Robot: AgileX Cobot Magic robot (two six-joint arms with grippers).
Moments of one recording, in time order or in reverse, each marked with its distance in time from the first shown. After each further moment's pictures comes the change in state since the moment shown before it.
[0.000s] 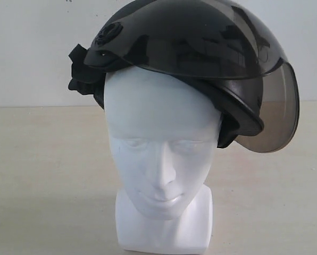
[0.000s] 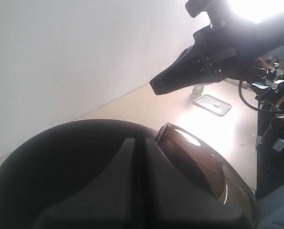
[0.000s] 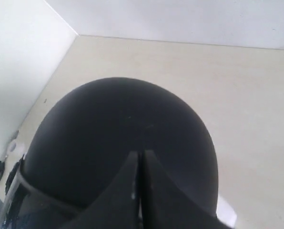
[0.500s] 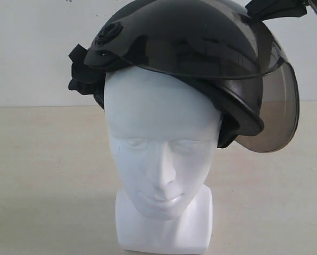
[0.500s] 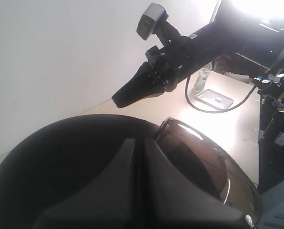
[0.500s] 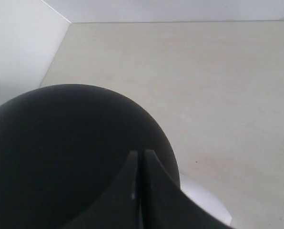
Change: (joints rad) left arm 0.000 0.000 0.000 0.020 -0.004 0.000; right arm -0.074 0.195 0.000 0.108 0.012 -0.113
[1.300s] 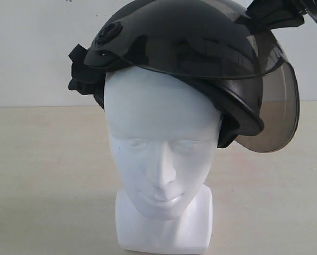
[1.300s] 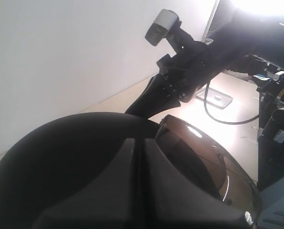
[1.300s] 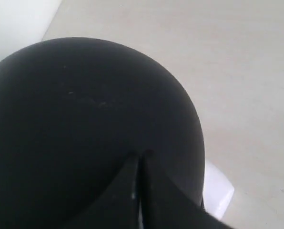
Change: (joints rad) left arm 0.000 0.000 0.000 0.007 -0.006 0.000; right arm 0.089 -0.104 0.090 -0.099 -0.007 0.038
